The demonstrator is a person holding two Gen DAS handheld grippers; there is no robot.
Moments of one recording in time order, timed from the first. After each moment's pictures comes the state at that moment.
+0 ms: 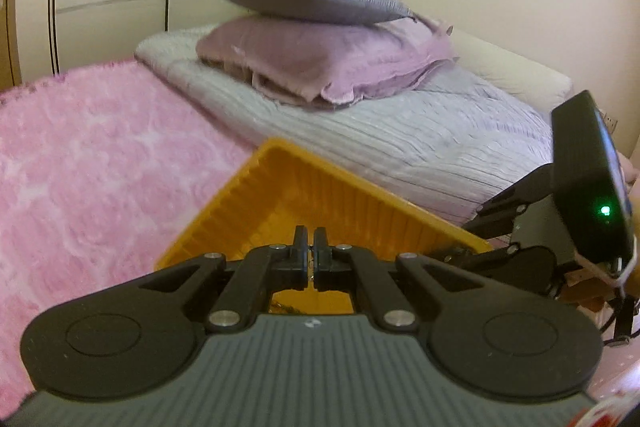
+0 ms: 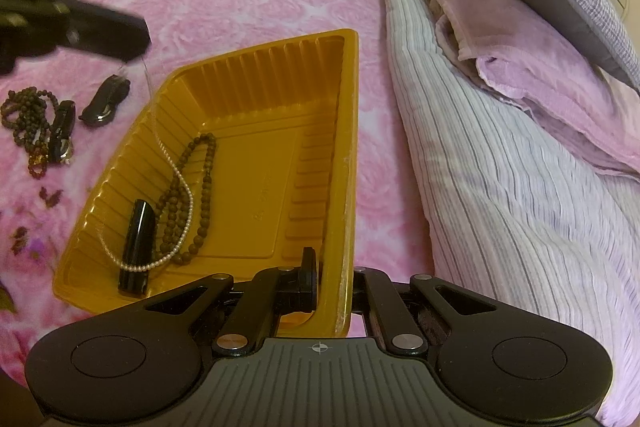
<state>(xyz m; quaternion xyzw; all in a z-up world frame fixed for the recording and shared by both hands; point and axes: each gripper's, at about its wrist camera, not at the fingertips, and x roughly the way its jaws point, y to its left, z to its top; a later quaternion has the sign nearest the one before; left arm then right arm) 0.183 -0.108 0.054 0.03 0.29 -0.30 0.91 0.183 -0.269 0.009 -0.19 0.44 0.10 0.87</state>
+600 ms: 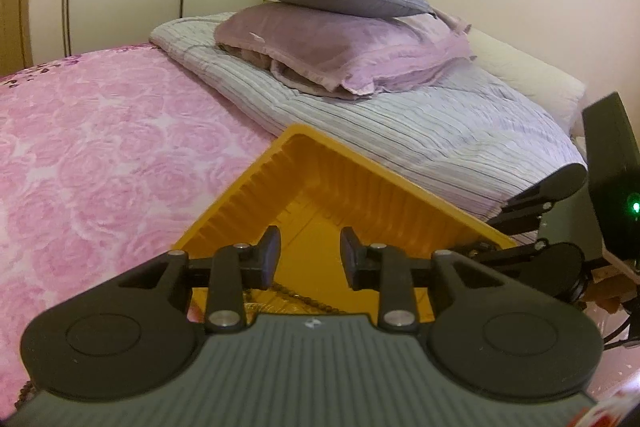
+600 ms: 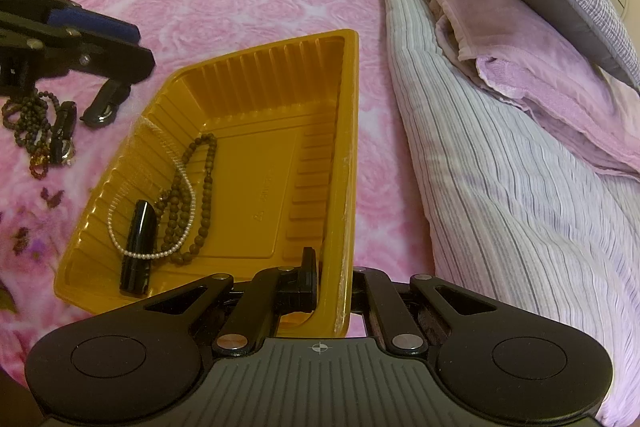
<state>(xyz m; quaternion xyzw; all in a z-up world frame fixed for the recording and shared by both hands) 0.192 -0.091 0.050 0.01 0.31 -0.27 0.91 0.183 -0.270 0.008 -0.19 0.44 0.10 0.87</state>
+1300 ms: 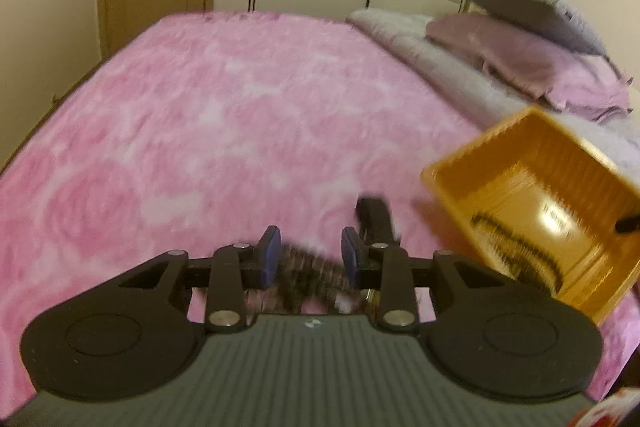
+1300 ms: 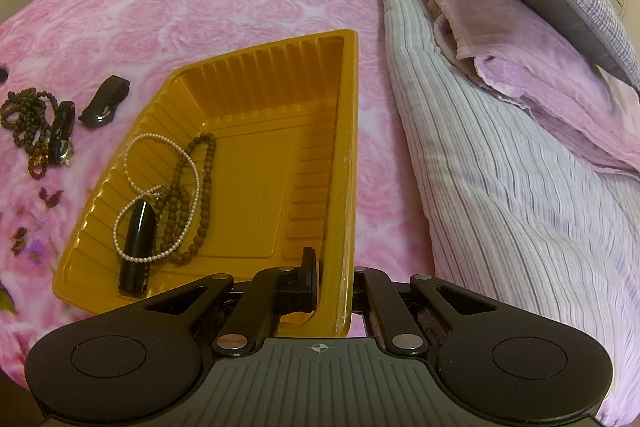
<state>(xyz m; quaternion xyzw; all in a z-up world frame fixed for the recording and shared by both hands) 0.134 0.070 -0.012 -0.05 0.33 -0.02 0.94 0.181 -0.270 0.008 -0.19 0.44 0.10 0.87</state>
